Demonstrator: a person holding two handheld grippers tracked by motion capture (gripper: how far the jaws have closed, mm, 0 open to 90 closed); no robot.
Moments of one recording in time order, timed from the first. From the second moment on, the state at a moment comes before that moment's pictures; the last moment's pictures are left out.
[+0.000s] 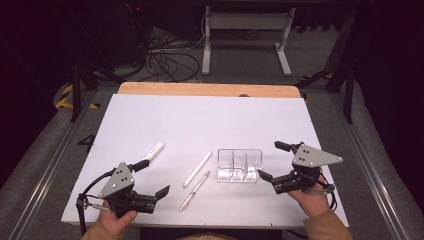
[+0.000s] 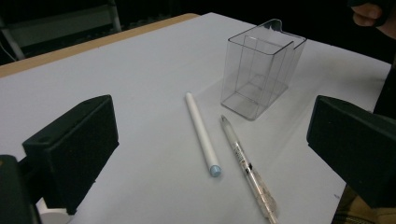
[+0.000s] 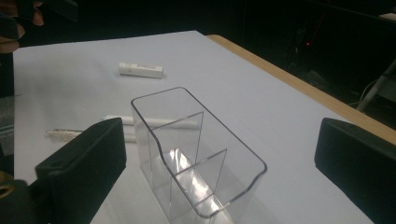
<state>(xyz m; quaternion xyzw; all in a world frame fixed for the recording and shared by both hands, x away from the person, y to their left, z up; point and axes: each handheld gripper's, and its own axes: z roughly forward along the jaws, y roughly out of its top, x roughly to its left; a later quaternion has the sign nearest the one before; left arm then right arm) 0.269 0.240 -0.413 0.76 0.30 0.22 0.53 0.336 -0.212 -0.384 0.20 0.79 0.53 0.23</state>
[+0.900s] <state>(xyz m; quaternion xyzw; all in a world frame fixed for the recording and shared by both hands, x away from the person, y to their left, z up) 0.279 0.211 -0.401 0.79 0.31 0.18 0.51 0.336 -0.242 -0.432 0.26 0.78 0.52 0.23</state>
